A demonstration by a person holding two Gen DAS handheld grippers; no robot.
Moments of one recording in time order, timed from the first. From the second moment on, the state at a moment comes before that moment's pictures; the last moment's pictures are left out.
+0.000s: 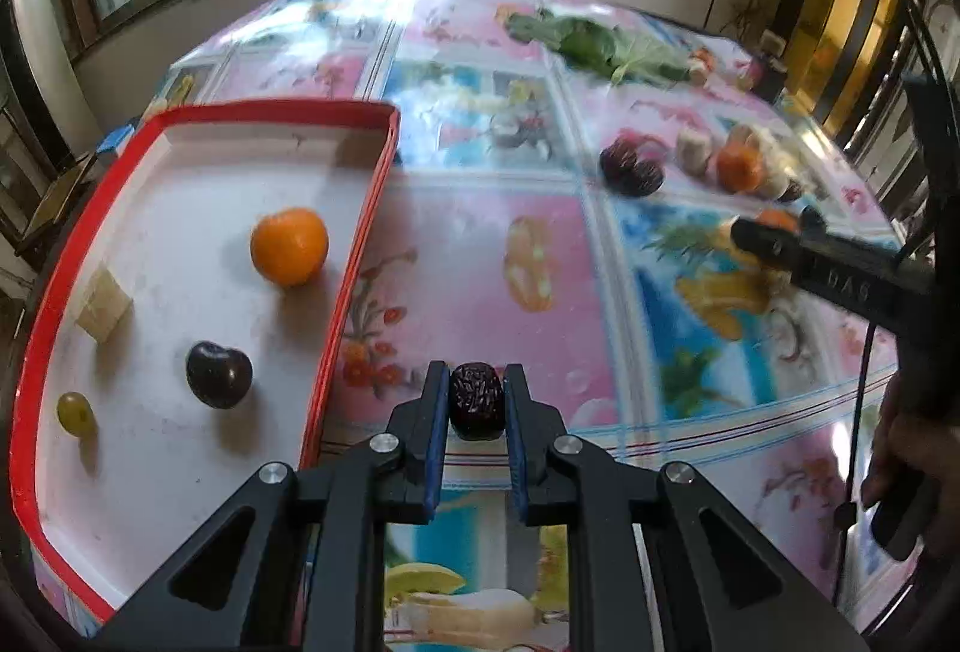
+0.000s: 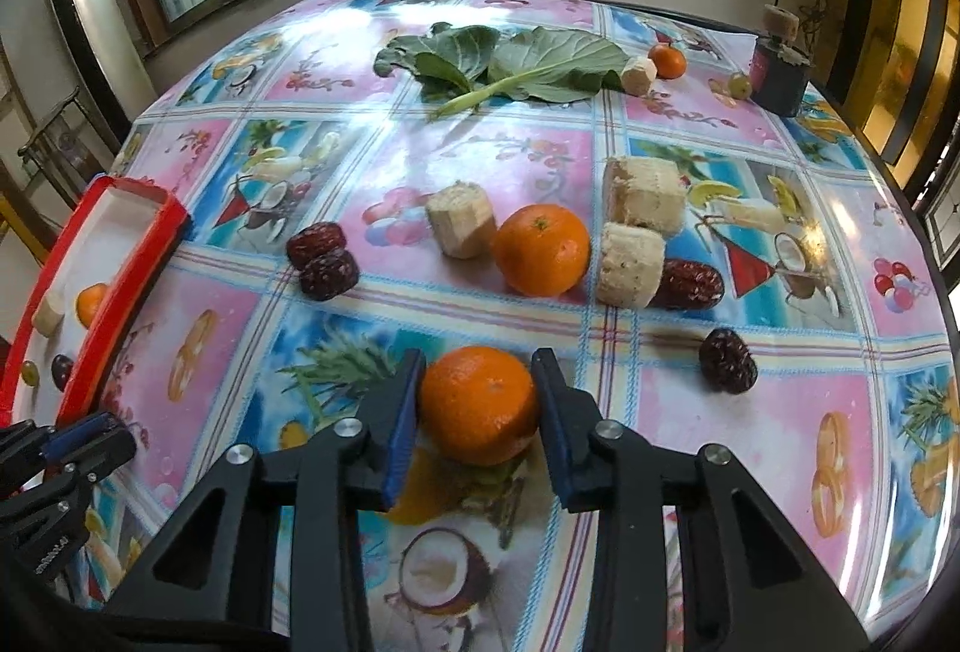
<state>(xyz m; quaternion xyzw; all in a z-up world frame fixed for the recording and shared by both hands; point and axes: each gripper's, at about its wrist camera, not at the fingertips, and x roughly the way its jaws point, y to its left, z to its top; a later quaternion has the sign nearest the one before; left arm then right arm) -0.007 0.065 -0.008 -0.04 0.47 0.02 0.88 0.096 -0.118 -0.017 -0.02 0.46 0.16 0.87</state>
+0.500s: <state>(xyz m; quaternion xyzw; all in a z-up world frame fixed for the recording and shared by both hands) -0.049 0.157 0.050 -0.07 0.42 0.08 0.90 0.051 -0.067 0.036 -0.01 0.43 0.21 0.88</state>
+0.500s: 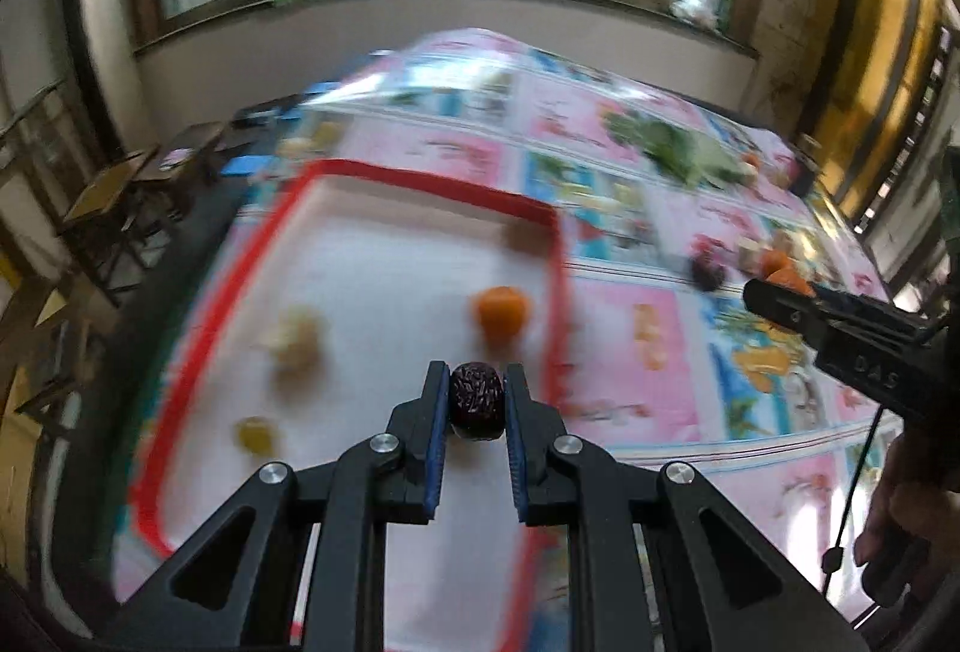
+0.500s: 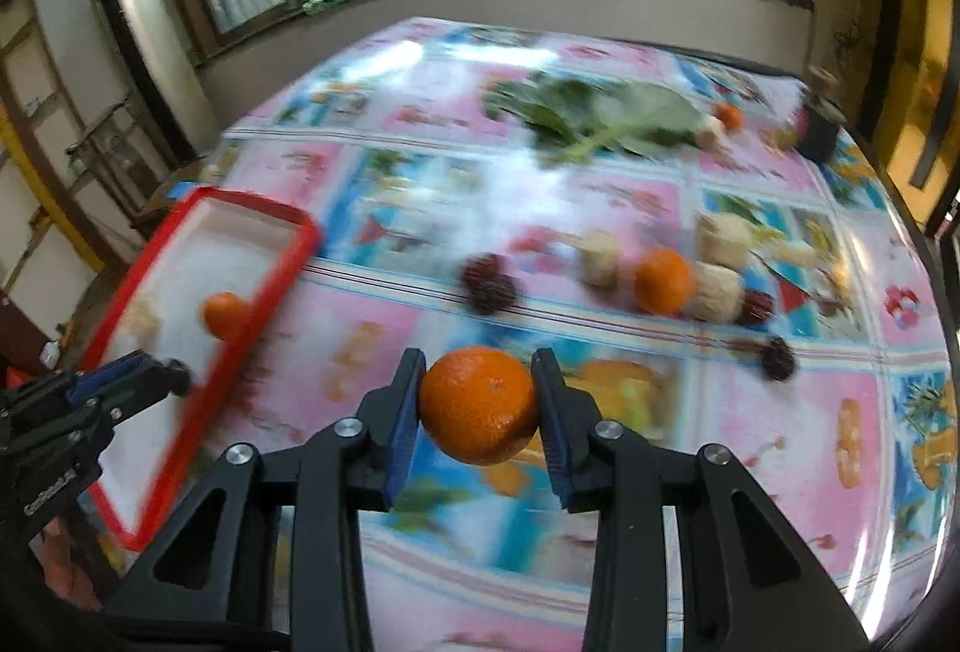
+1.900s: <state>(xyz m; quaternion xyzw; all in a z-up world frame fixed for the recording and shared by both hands) -0.077 0.235 -0.005 -0.06 0.47 0.14 0.87 -0.024 0.134 -0.010 -0.13 0.46 0.31 0.82</state>
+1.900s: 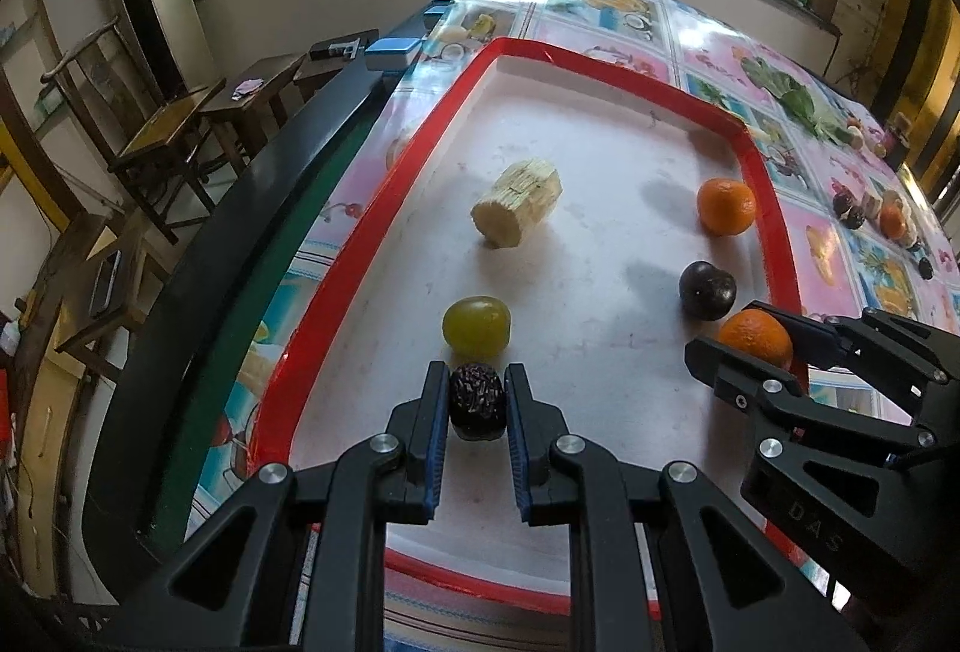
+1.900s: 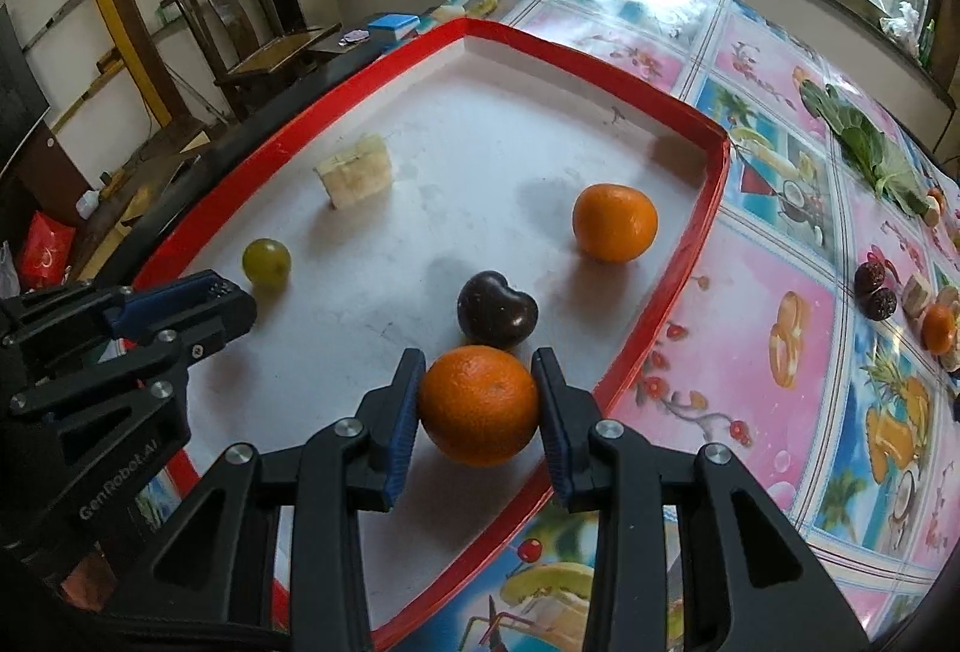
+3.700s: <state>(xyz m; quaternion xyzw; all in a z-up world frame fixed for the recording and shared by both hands) -0.004 0.058 0.042 0.02 0.44 0.00 0.90 0.011 -0.062 0.043 0.00 0.42 0.16 0.89</state>
